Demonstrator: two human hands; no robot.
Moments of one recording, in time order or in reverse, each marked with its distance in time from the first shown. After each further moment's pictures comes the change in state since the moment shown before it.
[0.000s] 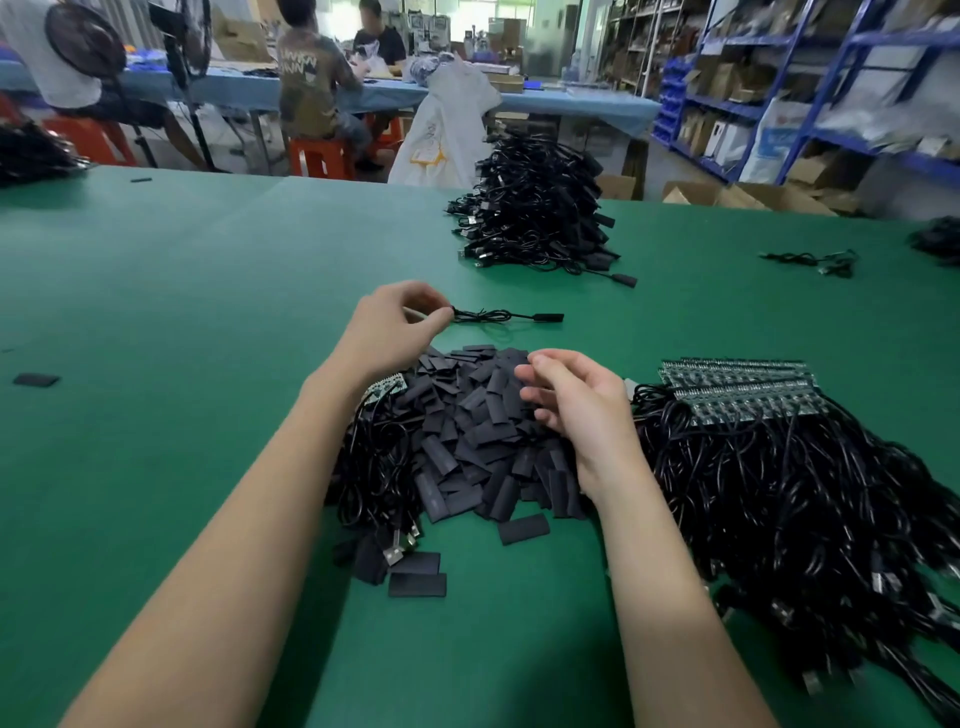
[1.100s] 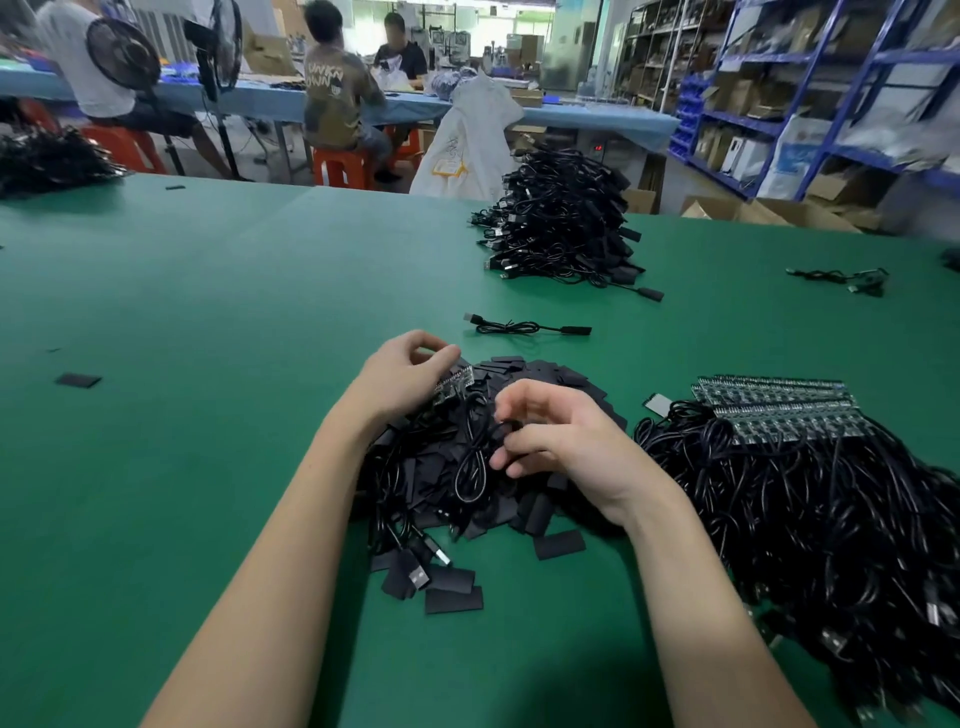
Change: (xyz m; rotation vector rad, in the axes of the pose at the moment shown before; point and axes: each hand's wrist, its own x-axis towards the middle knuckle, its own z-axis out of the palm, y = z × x) left_hand -0.032 -0.019 -0.006 -0.155 -0.050 -0.293; right_hand -0.019 -0.006 0.013 -0.213 -0.622 -0.036
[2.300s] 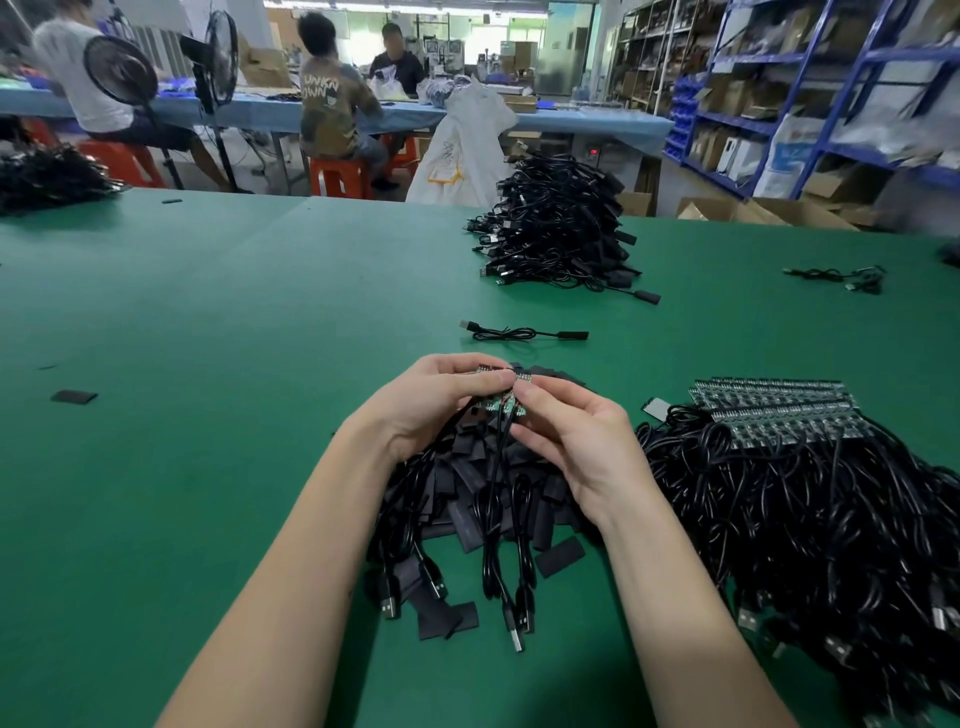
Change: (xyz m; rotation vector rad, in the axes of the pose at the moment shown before) left_hand -0.023 0.030 0.018 -0.604 -0.476 -0.053; right_hand 0.016 0.013 0.001 0.508 0.508 0.053
